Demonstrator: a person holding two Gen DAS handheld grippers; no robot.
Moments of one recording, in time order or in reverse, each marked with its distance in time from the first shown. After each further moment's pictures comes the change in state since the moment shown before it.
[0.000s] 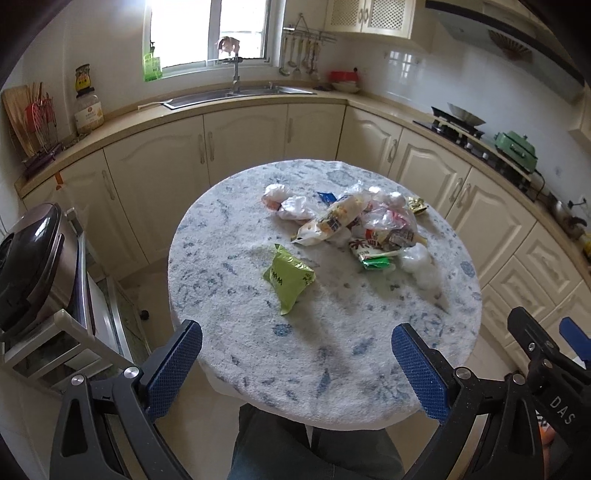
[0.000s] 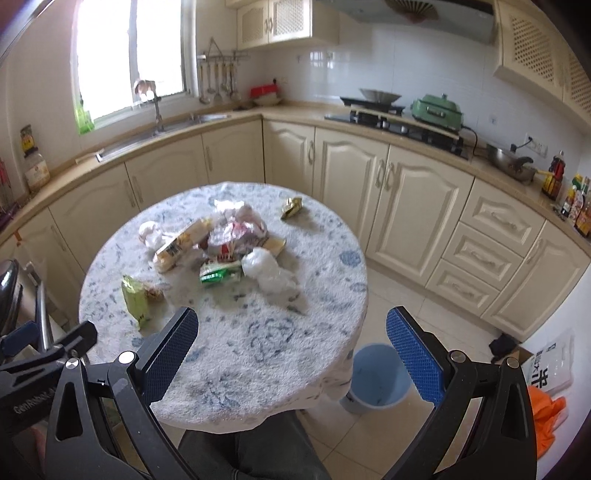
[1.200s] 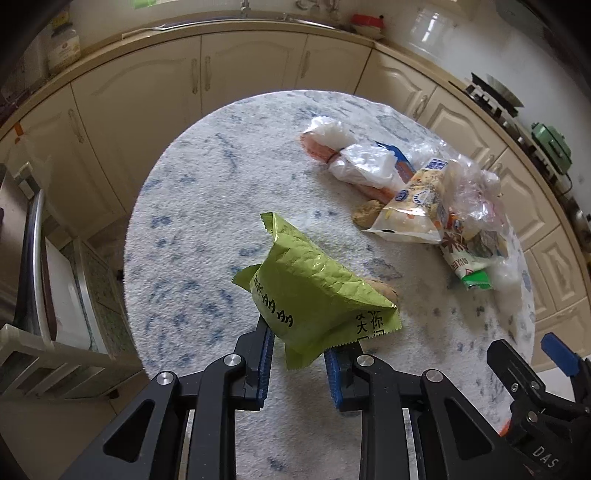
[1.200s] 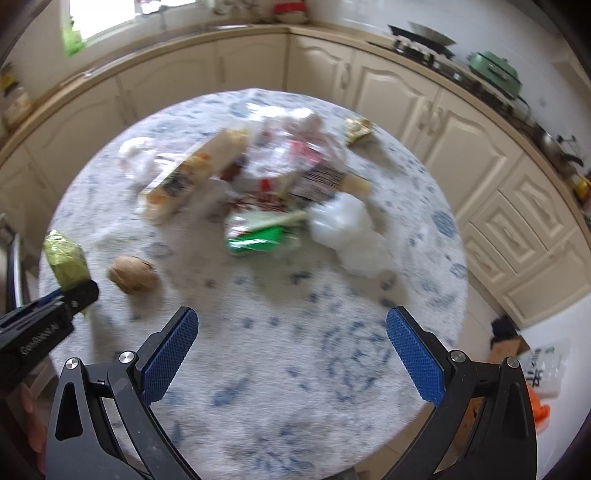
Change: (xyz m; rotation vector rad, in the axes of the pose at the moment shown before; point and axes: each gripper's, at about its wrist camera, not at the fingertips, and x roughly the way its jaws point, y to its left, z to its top) left arm 0.209 0.082 0.062 -0.084 0.235 -0.043; right arm 0.135 0.103 0.019 -0.135 0.279 0.055
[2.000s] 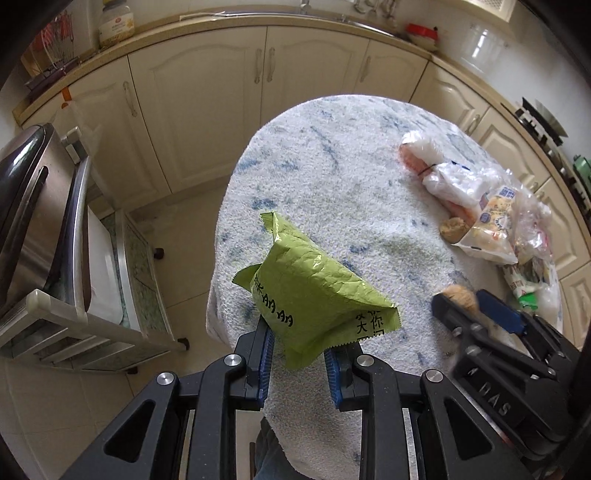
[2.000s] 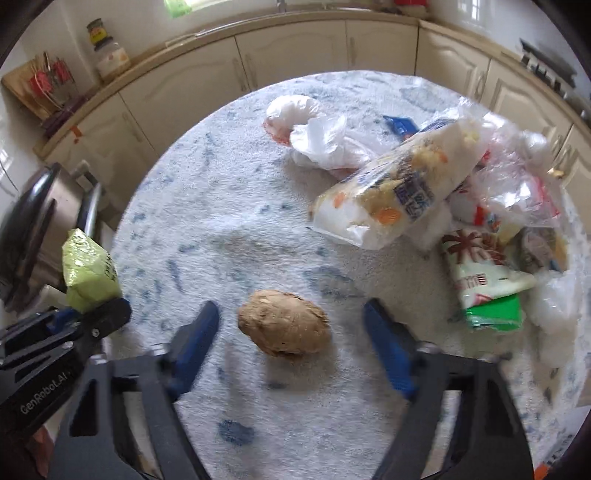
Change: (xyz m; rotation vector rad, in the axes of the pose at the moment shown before) left arm -0.007 0.043 -0.008 -0.134 0.017 0.097; right arm 0.067 0.085 0.021 -0.200 0.041 0.314
